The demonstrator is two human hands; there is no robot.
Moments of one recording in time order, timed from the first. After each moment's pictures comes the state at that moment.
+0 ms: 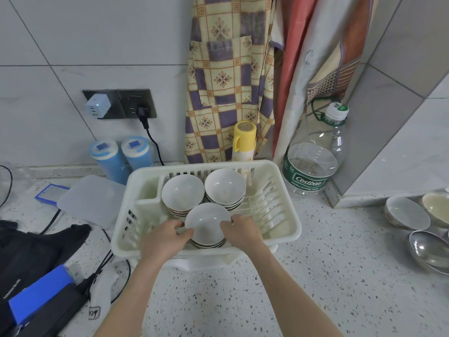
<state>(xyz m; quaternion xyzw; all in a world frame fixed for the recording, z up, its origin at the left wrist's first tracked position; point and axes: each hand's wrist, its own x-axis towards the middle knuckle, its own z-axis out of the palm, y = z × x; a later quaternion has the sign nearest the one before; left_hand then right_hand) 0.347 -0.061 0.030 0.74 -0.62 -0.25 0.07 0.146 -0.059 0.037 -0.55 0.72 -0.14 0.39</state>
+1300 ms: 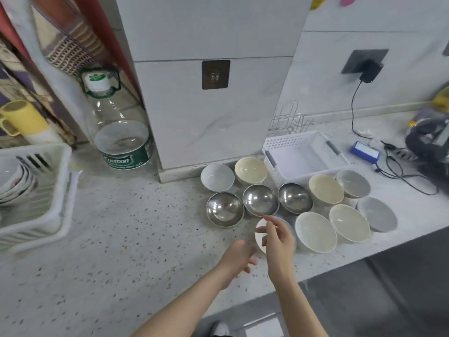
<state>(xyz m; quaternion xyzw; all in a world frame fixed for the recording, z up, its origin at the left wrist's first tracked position) -0.292 0.140 -0.012 0.51 -0.53 -0.68 0.04 -0.388 0.182 0.022 -0.20 0.69 -0.61 0.33</state>
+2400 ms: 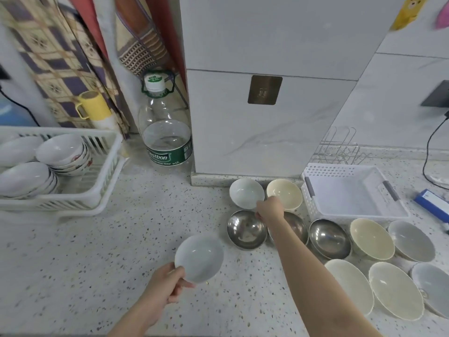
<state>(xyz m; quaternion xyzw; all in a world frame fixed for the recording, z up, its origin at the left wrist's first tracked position) -0.146 0.145 -0.030 0.68 -0.29 -0.64 0.23 -0.414 -0.005 0.008 -0.36 0.79 -0.26 0.42</state>
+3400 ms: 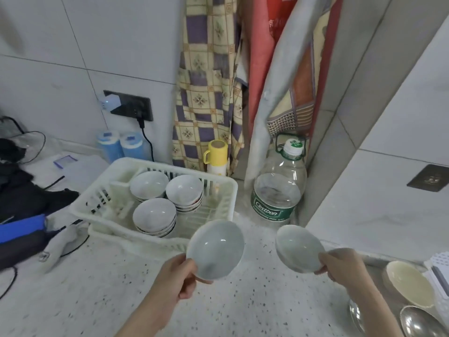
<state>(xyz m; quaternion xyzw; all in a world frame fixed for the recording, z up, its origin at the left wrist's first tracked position) 0.115 0.075 0.068 0.59 -0.30 -0.60 0.45 -0.229 -0.014 0.092 -0.49 0.75 -0.25 0.37</state>
